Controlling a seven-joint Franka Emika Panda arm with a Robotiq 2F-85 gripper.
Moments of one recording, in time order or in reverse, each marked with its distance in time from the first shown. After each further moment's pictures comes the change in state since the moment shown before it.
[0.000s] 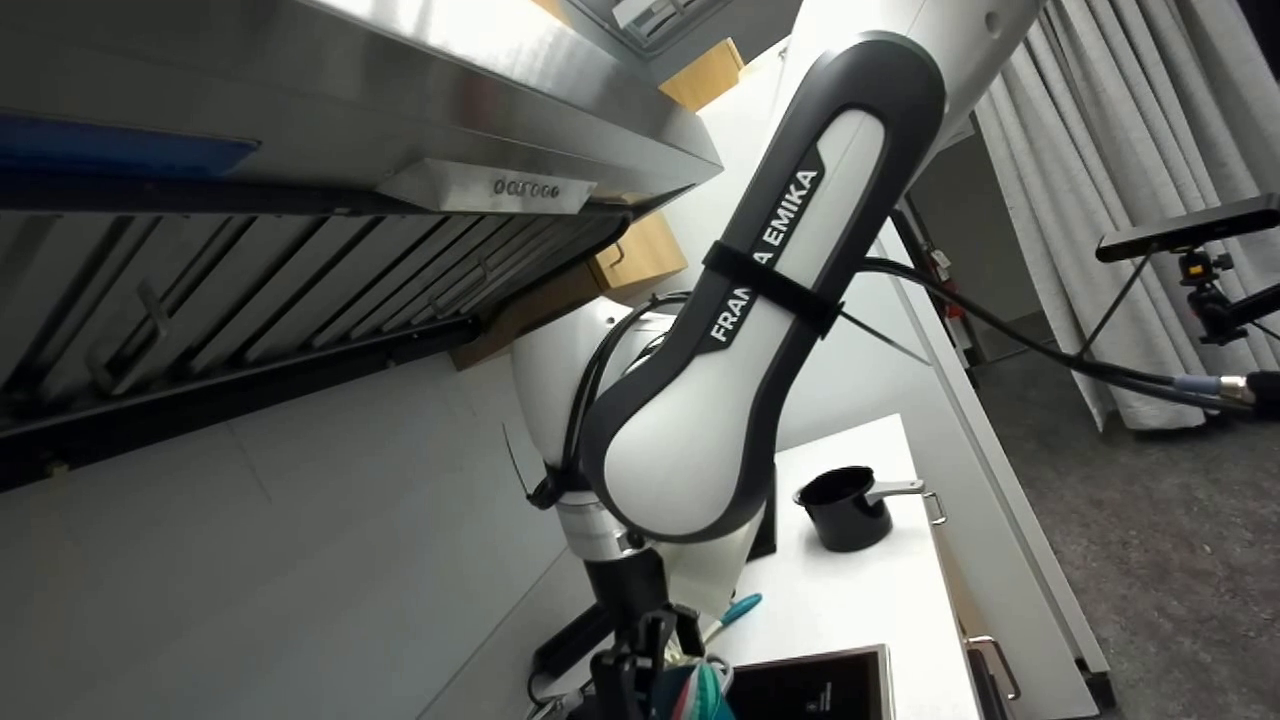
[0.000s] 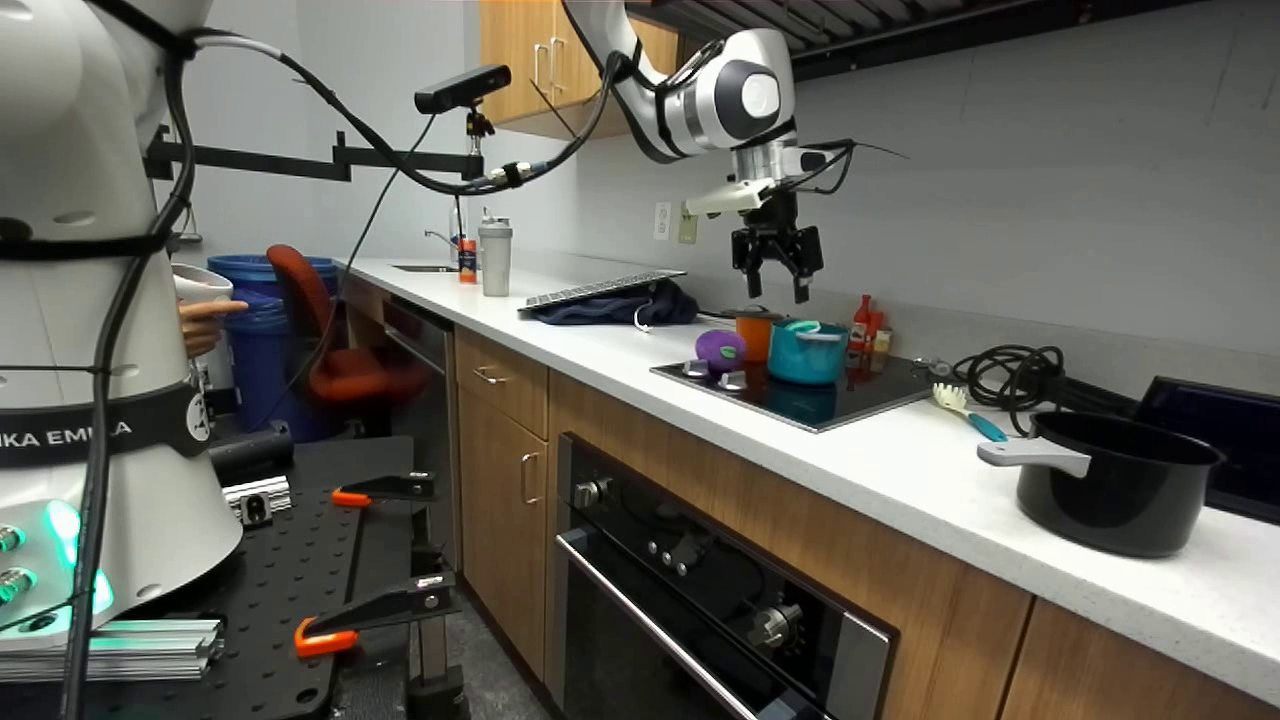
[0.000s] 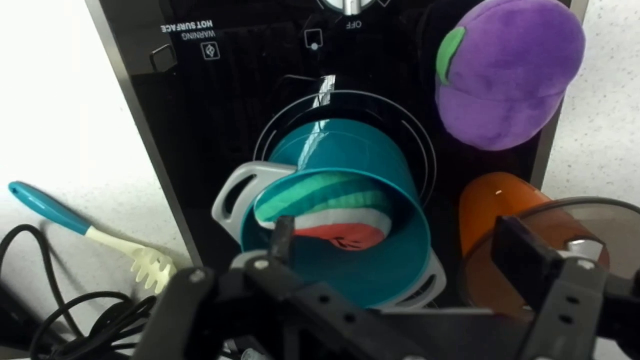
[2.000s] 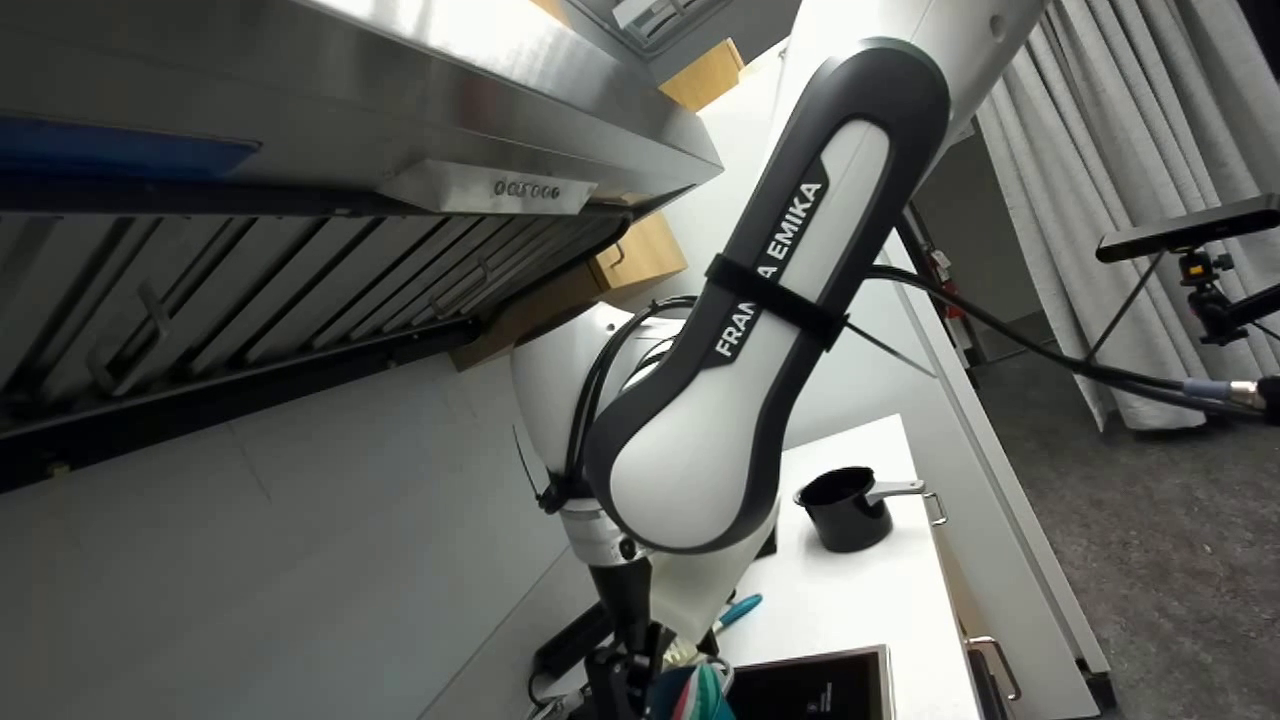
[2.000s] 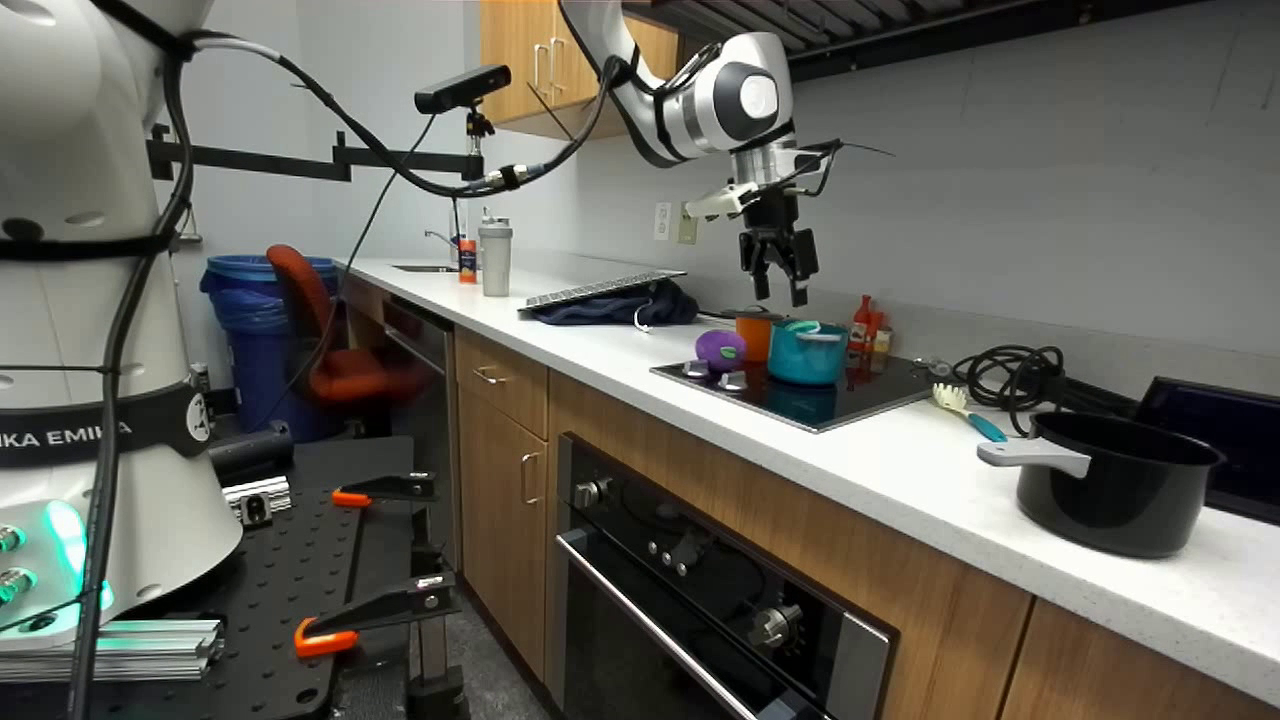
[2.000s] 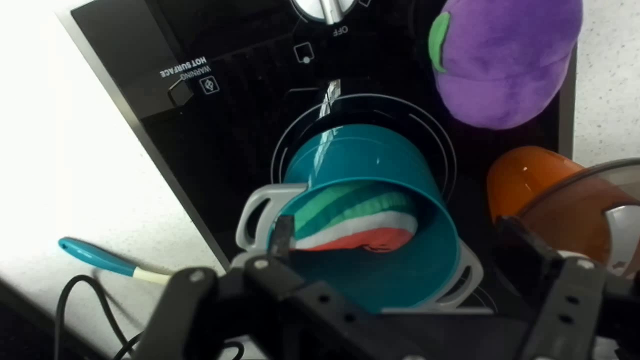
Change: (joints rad) arm 0.058 0.002 -0.069 -0.003 -0.002 0.001 0.210
